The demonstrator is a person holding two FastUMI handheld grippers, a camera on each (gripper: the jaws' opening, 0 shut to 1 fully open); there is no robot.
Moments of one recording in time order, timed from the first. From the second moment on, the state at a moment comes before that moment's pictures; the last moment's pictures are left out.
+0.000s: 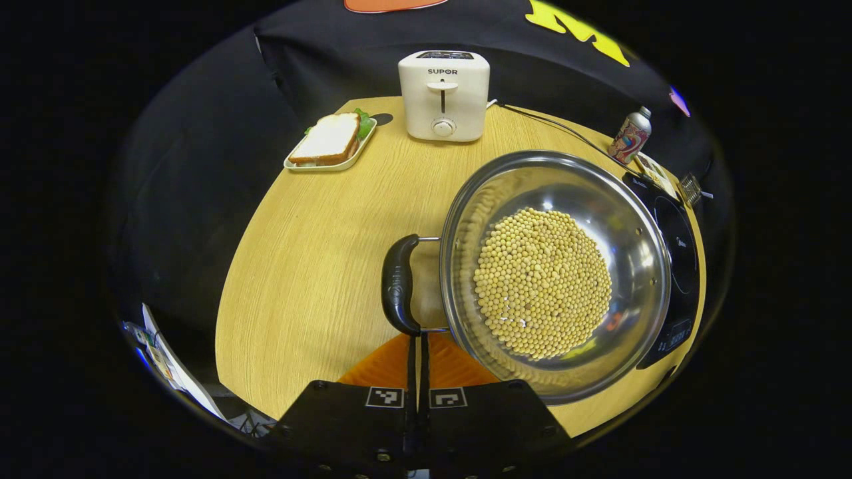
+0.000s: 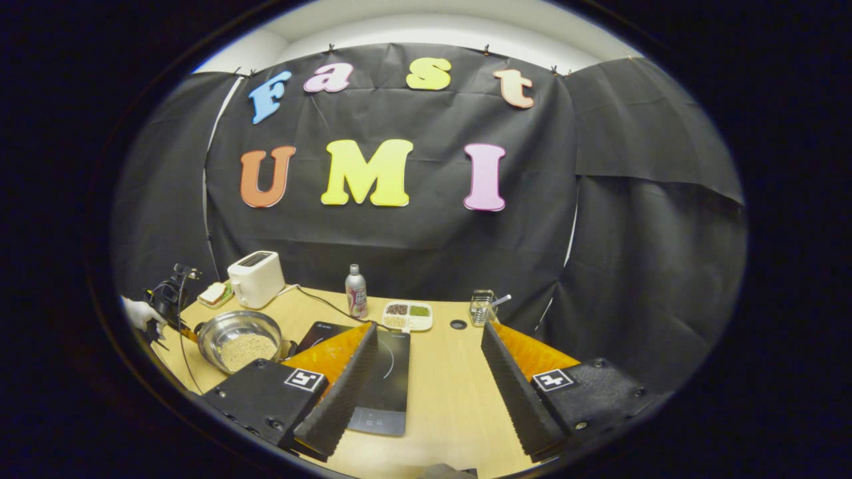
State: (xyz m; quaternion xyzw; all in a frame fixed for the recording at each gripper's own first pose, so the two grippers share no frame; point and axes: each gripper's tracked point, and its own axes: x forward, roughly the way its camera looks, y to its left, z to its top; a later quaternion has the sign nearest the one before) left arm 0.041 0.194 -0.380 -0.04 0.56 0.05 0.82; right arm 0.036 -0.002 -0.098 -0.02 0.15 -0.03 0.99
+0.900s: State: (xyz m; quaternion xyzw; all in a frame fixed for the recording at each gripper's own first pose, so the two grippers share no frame) left arm 0.059 0.204 -0.372 0.01 0.53 0.04 0.84; right arm 0.041 0.025 -0.105 -0.03 0.15 -0.01 0.99
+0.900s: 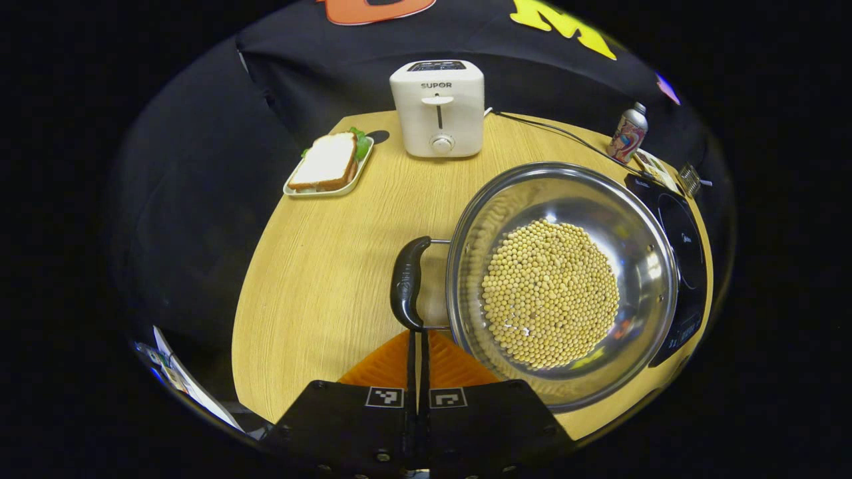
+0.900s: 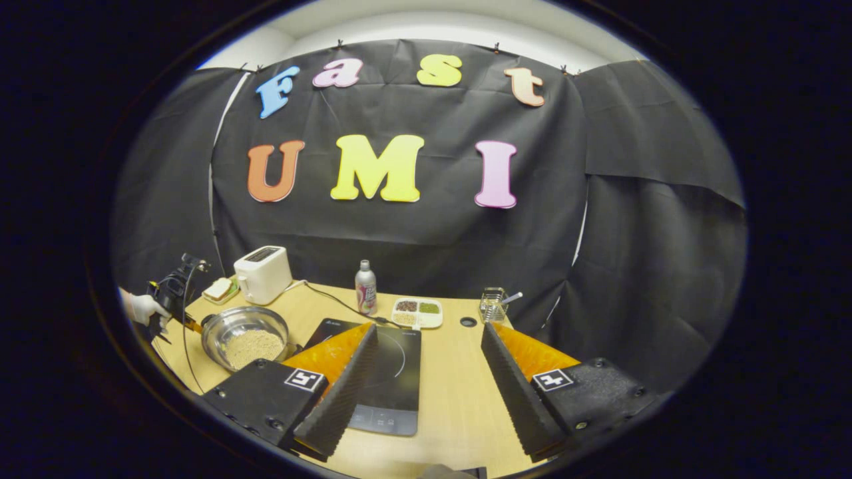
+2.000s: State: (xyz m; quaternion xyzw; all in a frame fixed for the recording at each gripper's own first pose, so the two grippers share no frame) left arm 0.111 0.219 -0.332 0.04 0.40 0.02 0.91; right arm 0.117 0.236 -0.257 0.00 0.35 0.17 0.92
